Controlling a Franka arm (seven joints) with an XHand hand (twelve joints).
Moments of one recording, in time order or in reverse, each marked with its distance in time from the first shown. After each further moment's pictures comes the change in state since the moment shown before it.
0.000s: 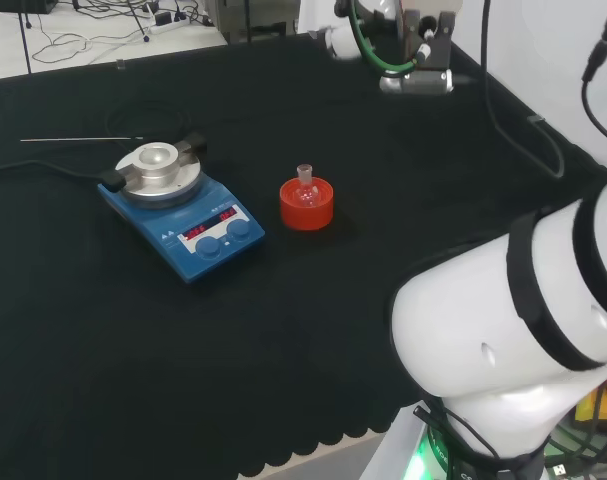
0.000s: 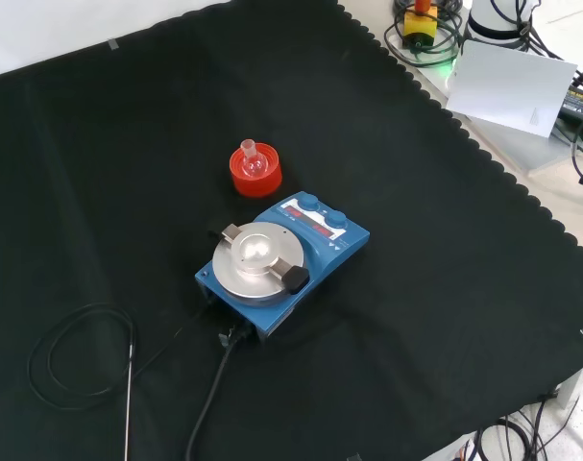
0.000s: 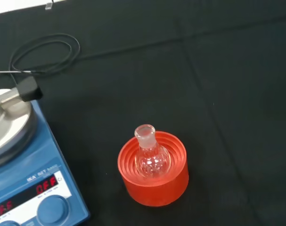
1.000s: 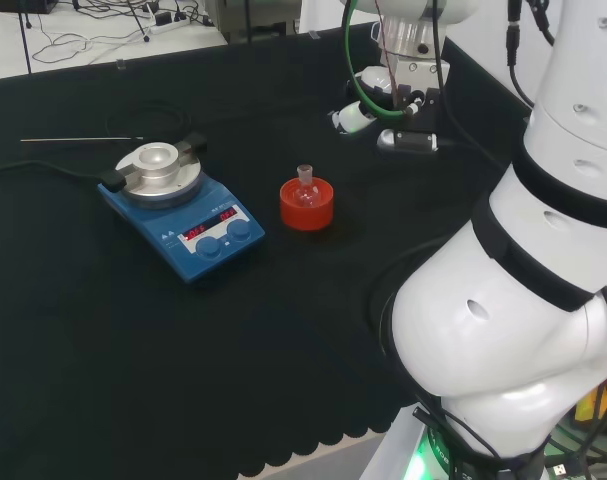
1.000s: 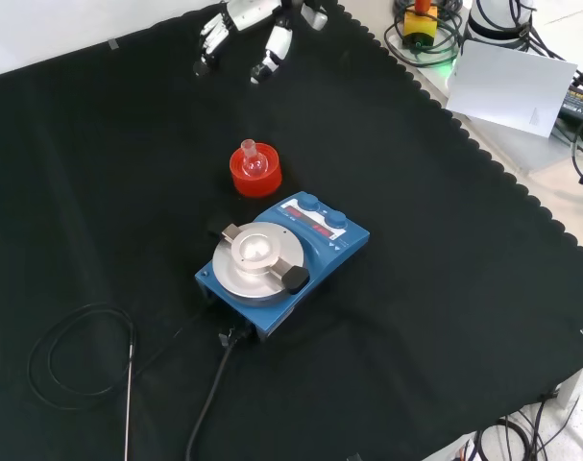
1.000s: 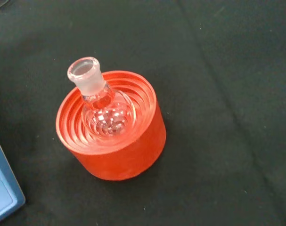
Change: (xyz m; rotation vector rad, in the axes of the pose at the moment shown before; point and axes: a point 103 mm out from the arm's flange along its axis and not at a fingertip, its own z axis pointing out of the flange) arm -0.044 0.081 0.119 0.135 0.065 0.043
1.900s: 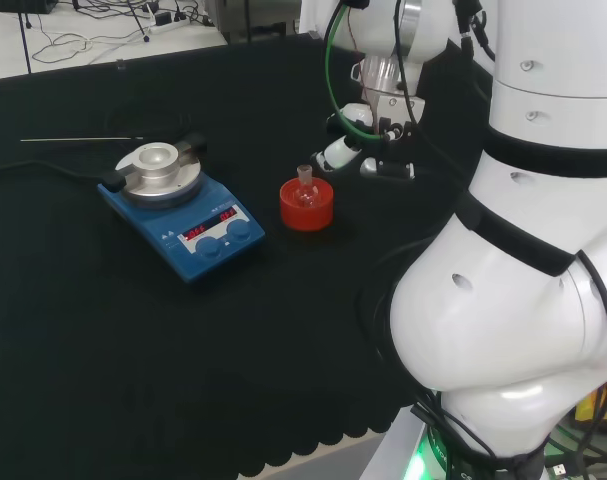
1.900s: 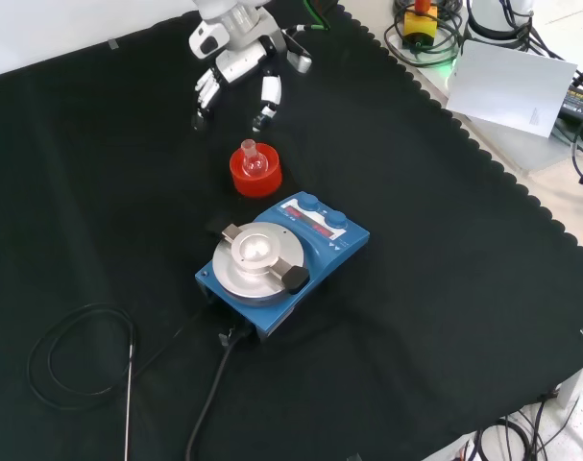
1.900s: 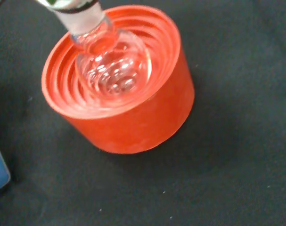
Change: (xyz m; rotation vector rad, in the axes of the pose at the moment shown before) arm 0.005 0.047 0.070 0.100 0.056 -0.065
